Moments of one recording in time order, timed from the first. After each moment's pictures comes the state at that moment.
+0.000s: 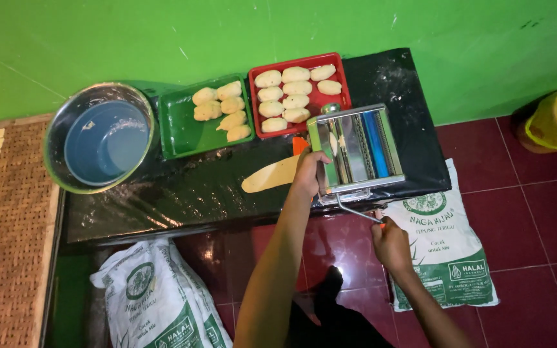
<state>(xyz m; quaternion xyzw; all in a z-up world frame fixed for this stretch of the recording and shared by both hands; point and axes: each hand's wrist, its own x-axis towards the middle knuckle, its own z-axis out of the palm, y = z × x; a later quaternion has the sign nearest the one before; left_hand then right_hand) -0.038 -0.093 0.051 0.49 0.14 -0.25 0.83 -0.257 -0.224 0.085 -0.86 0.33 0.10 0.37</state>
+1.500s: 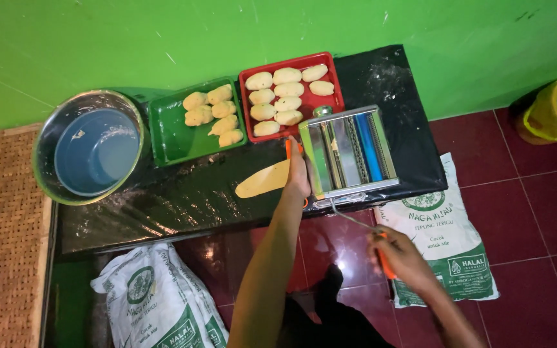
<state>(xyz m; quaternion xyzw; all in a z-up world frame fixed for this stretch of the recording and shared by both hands) -0.016 -0.094 0.067 0.43 0.22 -0.34 0.81 -0.266 -0.254 0.129 -0.67 0.24 0.19 0.68</state>
